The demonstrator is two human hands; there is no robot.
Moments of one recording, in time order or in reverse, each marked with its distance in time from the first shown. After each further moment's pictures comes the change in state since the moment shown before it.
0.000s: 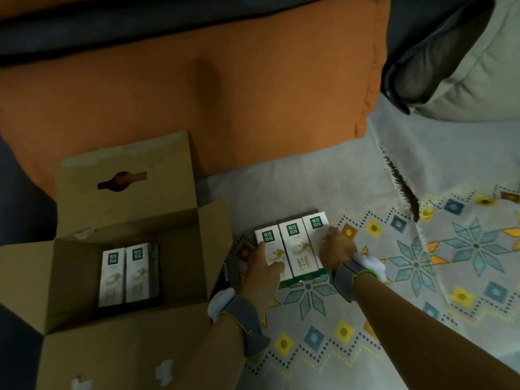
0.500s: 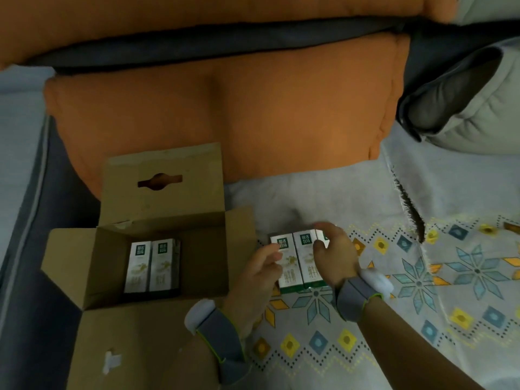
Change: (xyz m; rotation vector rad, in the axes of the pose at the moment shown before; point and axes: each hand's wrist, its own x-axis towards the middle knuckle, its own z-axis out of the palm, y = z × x) left_hand -0.102 0.054 -0.048 -0.078 -0.047 0.177; right_hand -0.080 -0.062 -0.032 0.242 0.134 -0.372
